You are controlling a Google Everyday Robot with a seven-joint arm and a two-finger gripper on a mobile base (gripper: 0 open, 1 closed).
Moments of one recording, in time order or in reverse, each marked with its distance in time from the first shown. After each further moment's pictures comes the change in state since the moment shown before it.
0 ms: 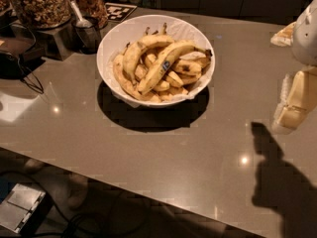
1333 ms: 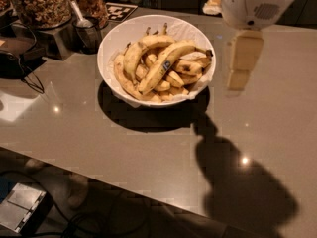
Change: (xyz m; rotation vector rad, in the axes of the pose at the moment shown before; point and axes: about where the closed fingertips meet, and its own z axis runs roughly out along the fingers) arm -0.108 -0.035 0.003 0.012 -0.040 -0.331
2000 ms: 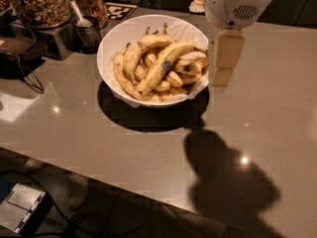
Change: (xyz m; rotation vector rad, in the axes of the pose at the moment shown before) arm -0.020 -0.017 0.013 0.025 -0.014 -0.039
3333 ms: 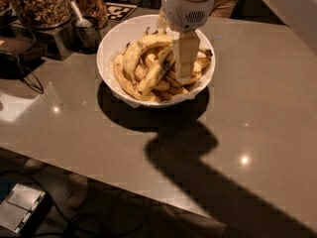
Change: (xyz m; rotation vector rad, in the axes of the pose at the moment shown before) arm -0.039 -0.051 0.066 -0.062 0.035 -0.168
